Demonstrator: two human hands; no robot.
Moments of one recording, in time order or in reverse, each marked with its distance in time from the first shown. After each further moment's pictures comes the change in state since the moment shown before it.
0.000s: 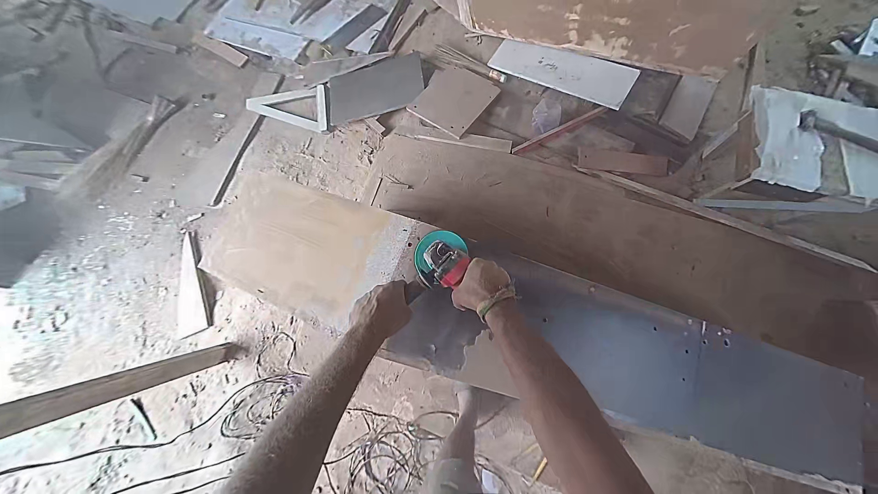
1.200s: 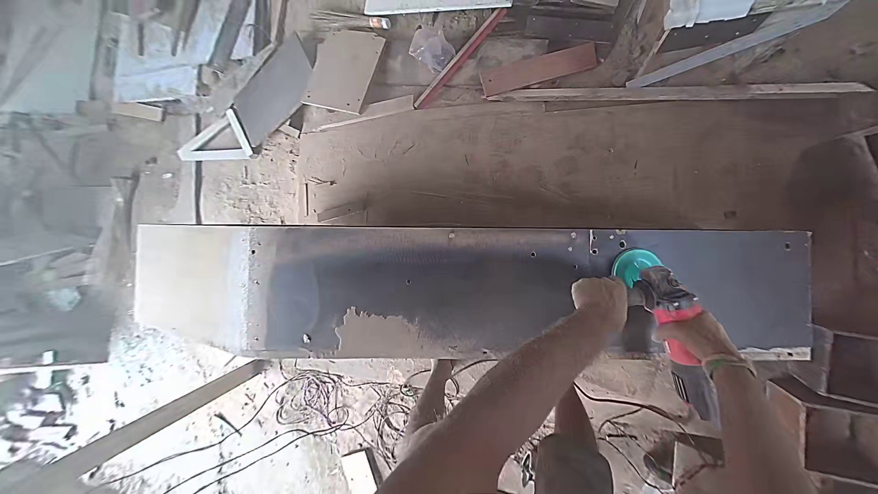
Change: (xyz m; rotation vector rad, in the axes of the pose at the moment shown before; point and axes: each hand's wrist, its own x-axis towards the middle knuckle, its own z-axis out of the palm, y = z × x) left_hand -0.169 0.618 0.260 0.297 -0.284 0.617; right_hand -0.137 0.702 0.099 0.667 0.184 0.752
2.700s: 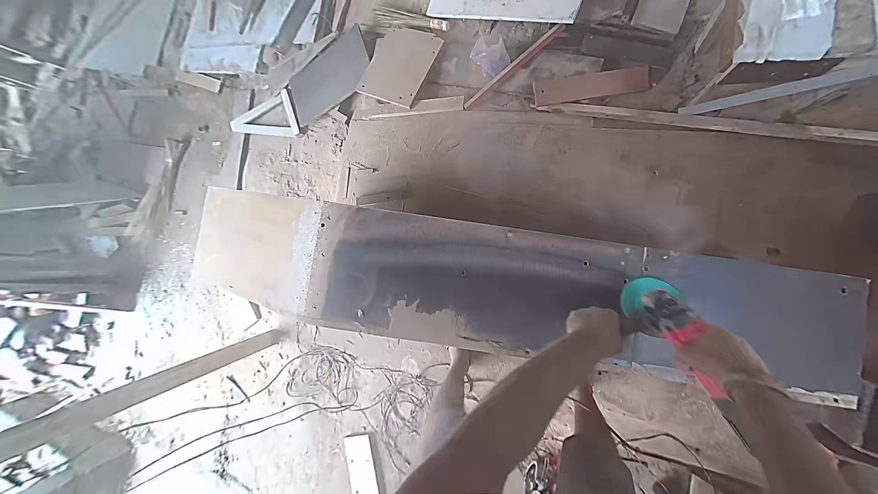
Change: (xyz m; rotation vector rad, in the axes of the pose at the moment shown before) left_hand -0.041 -0.110 0.029 -0.240 -0.104 0.008; right_hand -0.093 -0.100 0.011 -0.573 -0.082 -0.064
